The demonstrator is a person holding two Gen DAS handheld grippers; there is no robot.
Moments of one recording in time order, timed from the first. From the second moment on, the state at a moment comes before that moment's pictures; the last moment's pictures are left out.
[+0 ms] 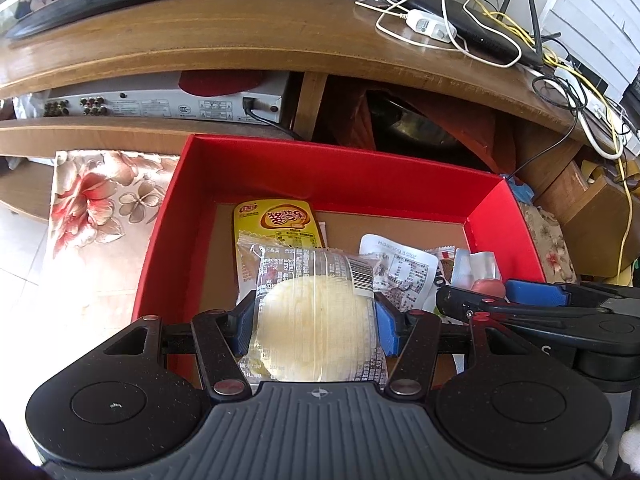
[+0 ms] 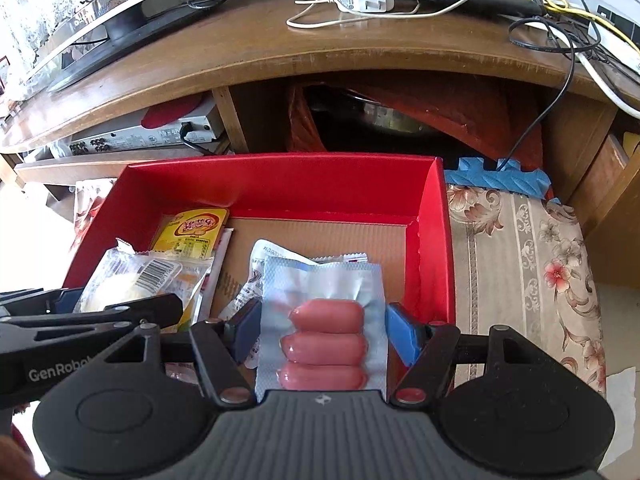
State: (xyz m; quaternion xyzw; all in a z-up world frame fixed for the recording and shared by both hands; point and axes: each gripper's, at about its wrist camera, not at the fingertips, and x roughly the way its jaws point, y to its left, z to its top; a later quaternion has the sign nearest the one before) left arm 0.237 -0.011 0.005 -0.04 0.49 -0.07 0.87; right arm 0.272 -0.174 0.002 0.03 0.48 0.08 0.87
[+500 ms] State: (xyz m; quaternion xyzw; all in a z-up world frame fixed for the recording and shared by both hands) left arm 0.237 -0.012 0.000 -0.03 0.49 -0.07 0.87; right arm 0.276 -0.173 -0.009 0.02 0.49 0.07 0.87
